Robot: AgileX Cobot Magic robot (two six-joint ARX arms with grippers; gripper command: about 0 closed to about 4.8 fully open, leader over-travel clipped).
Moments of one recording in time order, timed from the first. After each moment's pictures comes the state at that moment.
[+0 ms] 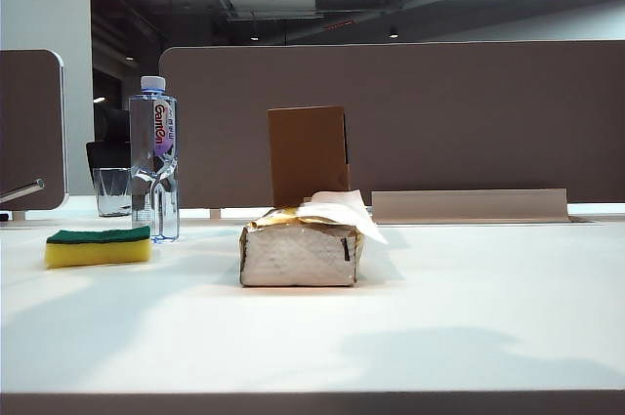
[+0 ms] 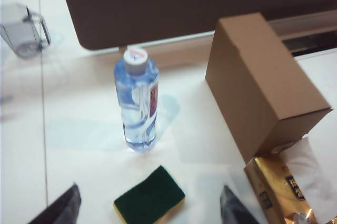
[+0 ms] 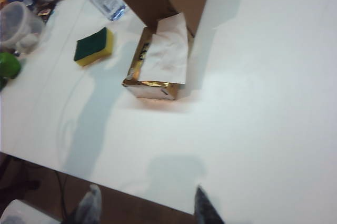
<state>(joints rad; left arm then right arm) 0.08 1.23 1.50 -0.71 0.41 0.18 0.05 0.55 1.00 -1.04 -0.49 0.26</state>
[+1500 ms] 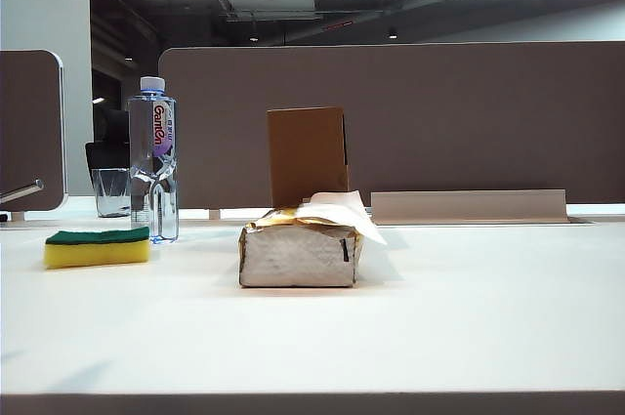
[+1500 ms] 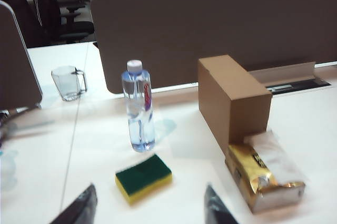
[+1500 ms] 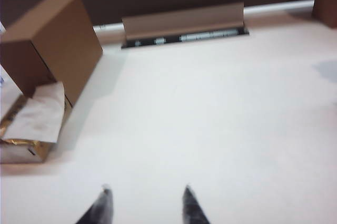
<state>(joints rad) 0.01 0.19 0.86 -0.71 0.26 0.09 0.05 0.00 0.71 -0.96 -0.03 0.14</state>
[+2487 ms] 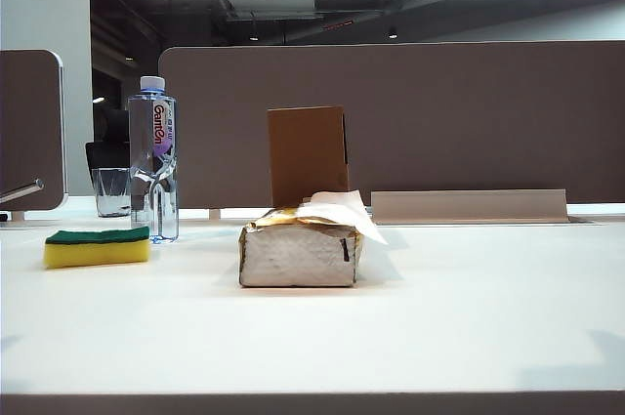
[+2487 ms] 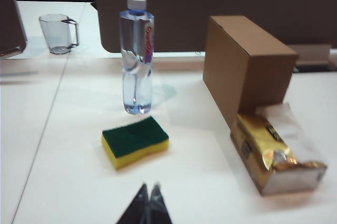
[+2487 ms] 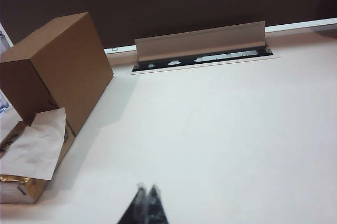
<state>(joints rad) -0.06 0.00 0.43 -0.50 0.16 -0.03 0.05 0.01 0.41 -0.53 -0.07 0.16</state>
